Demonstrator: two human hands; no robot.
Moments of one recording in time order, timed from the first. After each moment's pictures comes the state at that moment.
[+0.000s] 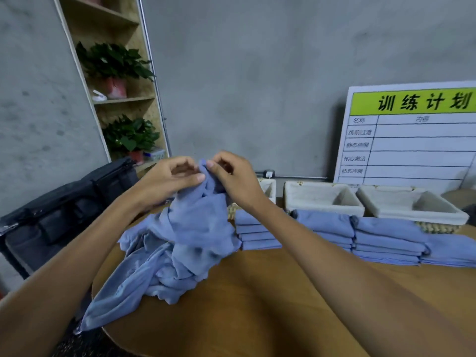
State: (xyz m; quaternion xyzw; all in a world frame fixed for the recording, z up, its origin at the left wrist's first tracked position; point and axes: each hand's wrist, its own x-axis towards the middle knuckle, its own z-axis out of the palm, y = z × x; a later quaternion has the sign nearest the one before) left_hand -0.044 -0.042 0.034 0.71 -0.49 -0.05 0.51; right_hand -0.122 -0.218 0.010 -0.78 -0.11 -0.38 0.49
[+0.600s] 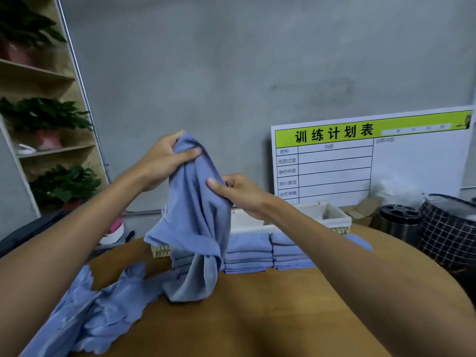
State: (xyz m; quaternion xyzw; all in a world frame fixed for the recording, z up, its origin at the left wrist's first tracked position) left_hand -0.150 -0.186 0.146 0.63 -0.58 0.00 0.52; right_hand -0.286 -0.337 0.068 -0.81 -0.03 -0.21 0.54
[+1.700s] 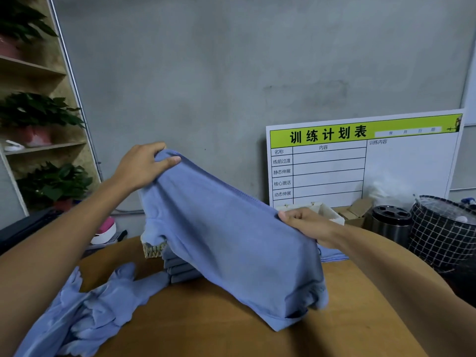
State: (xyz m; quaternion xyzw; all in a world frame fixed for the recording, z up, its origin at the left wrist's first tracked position) left_hand -0.082 -0.183 0.131 0.77 -0.50 0.29 0.28; right_hand -0.390 -0.444 -0.009 -0.82 0.15 -0.16 0.53
